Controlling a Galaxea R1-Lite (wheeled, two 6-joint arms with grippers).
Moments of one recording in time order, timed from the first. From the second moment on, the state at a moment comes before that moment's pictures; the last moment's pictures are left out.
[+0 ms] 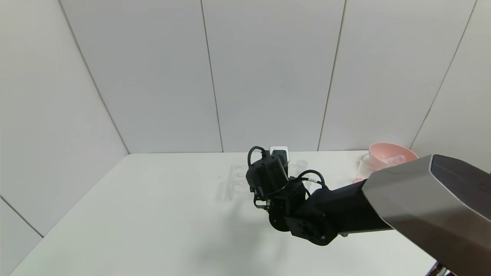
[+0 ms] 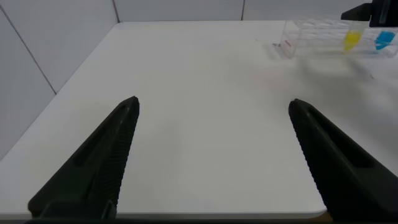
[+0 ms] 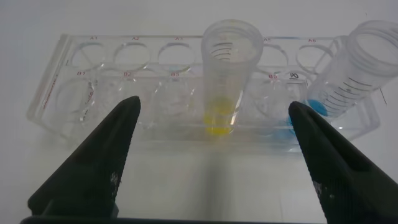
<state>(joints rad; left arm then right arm) 0.00 0.00 0.00 0.02 0.00 -0.02 0.80 2.31 -1.46 -0.35 -0.71 0.39</state>
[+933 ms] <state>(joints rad) 0.00 0.00 0.00 0.02 0.00 -0.02 0.74 2.37 -1.55 -0.36 -0.66 0.33</state>
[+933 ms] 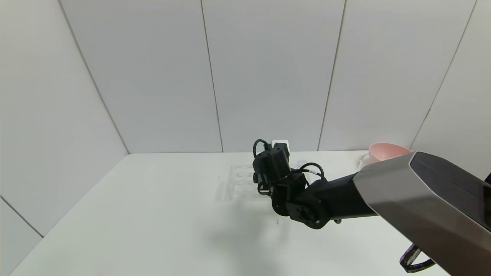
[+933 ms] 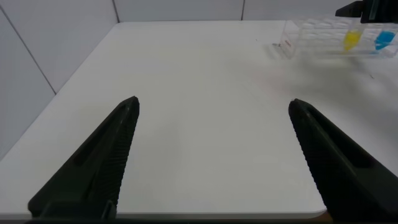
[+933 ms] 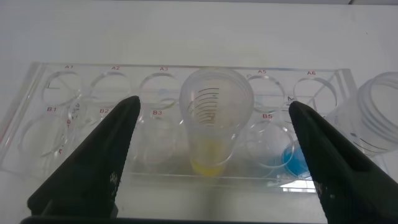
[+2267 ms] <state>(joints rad) 0.00 0.00 0.00 0.02 0.00 -0.02 0.74 2.37 -1.54 -0.36 -0.66 0.33</state>
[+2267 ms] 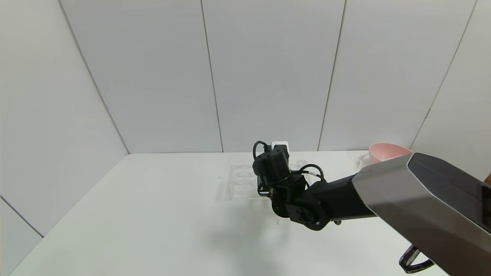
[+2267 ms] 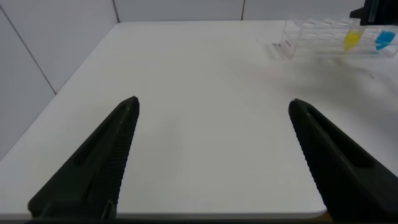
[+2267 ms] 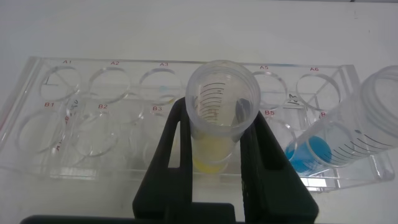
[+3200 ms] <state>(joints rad) 0.00 0.00 0.00 0.02 0.00 -0.02 0.75 2.29 -1.55 -0.36 -0.66 0.27</state>
